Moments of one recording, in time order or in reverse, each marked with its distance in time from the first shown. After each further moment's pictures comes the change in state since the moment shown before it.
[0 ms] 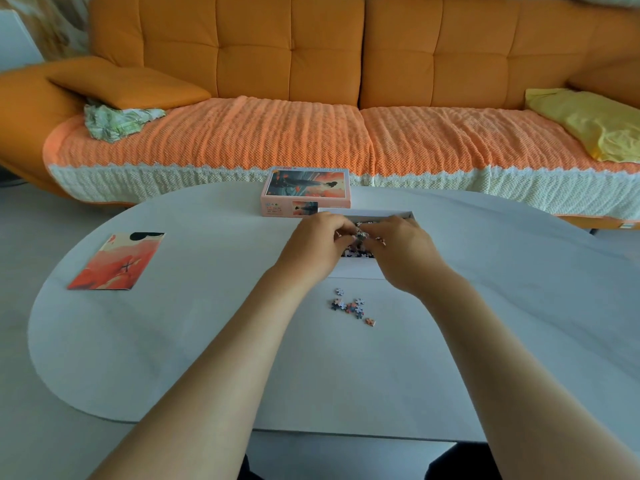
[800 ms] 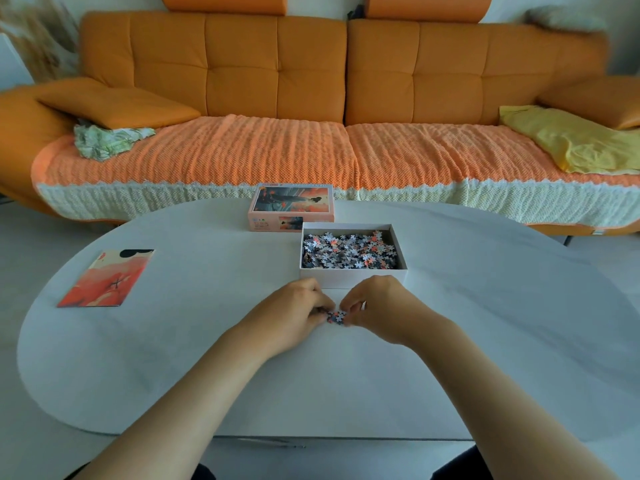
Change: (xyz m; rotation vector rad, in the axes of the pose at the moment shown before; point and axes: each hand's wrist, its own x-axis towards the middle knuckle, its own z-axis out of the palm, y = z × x) left_hand -0.067 -0.006 -0.006 0.240 -0.393 0.093; right_hand -0.051 -0.005 -0.002 0.157 -0.368 0.062
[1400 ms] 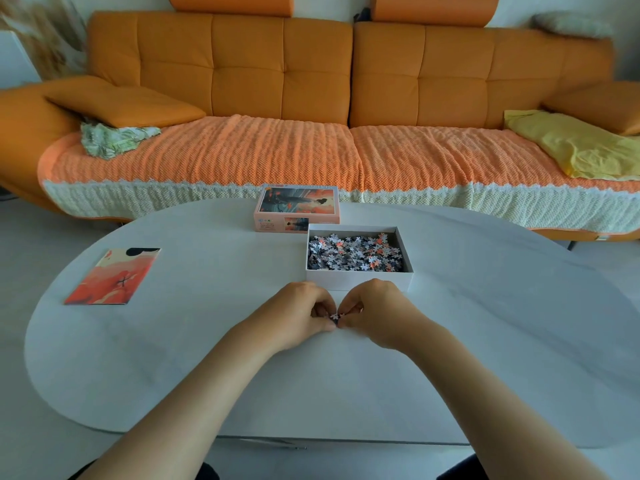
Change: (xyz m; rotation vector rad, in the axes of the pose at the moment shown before) left_hand 0.000 0.001 -0.004 -0.159 -0.011 -0.127; right_hand 0.003 -0.013 0.010 0.104 0.006 0.079
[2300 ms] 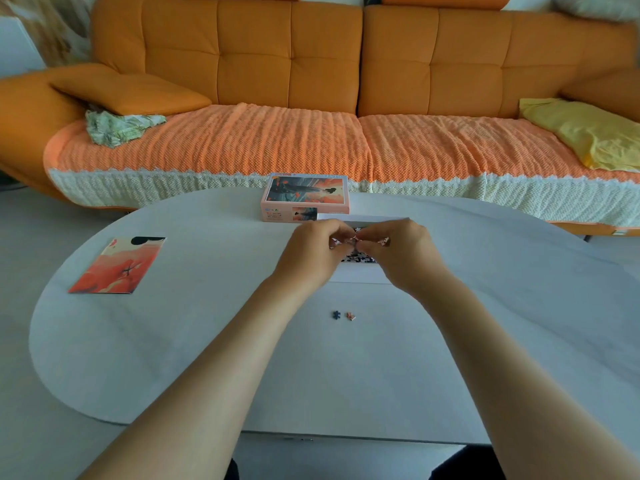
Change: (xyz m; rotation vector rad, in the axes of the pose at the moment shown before) left_hand 0.054 0.006 -0.016 -0.168 0.429 0.056; right_hand 0.034 -0.005 -0.034 0.129 0.414 -0.090
